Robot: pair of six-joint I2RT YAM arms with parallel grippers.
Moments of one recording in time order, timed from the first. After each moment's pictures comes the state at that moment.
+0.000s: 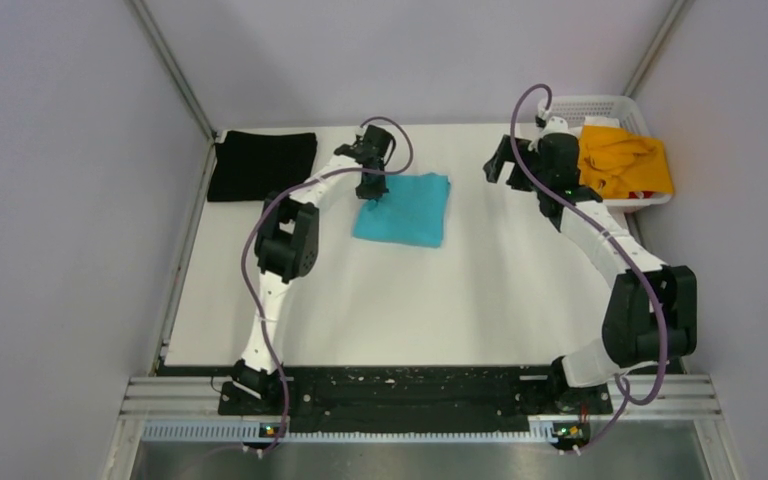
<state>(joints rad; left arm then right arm) -0.43 2.37 2.02 -0.69 -0.12 -0.48 0.14 1.51 1.11 -0.05 -0.10 0.33</state>
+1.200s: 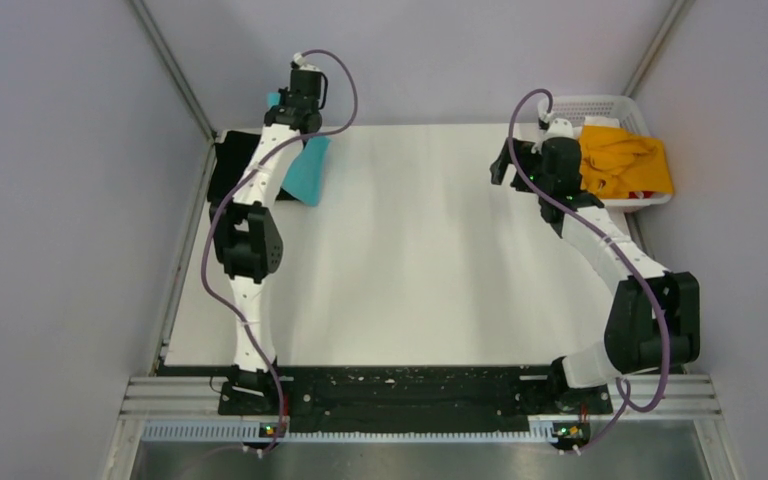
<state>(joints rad) -0.20 2.22 2.20 -0.63 -0.62 0.16 0.14 1.46 1.05 0.01 -0.02 0.27</state>
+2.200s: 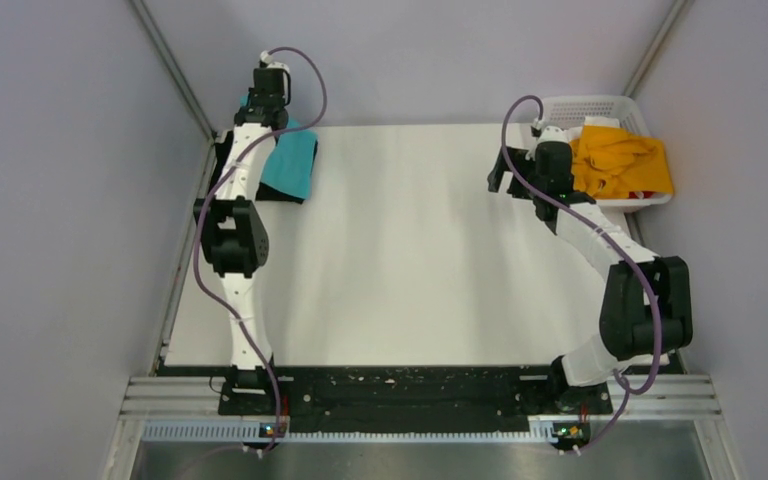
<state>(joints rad) -0.07 2.22 2.21 -0.56 -0.48 0.22 0.14 1.54 1.05 0.00 -0.02 0.26</state>
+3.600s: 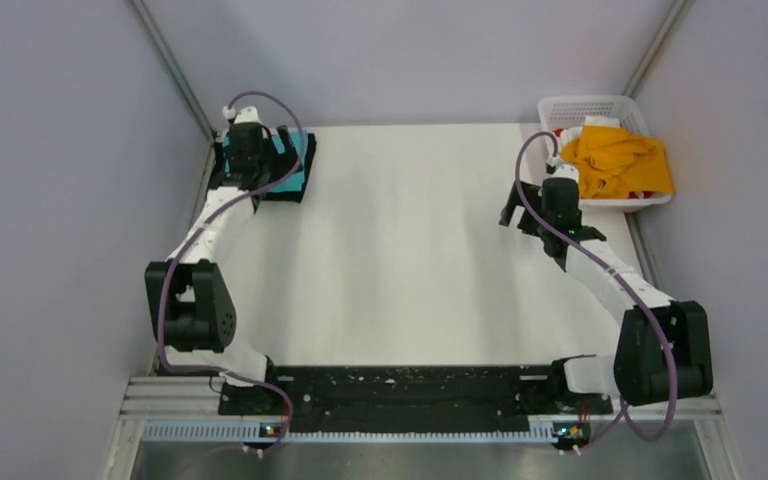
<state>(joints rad) 0.01 1.70 1.44 -0.27 -0.12 -0.29 0.14 1.35 0.83 -0.09 0.10 0.34</state>
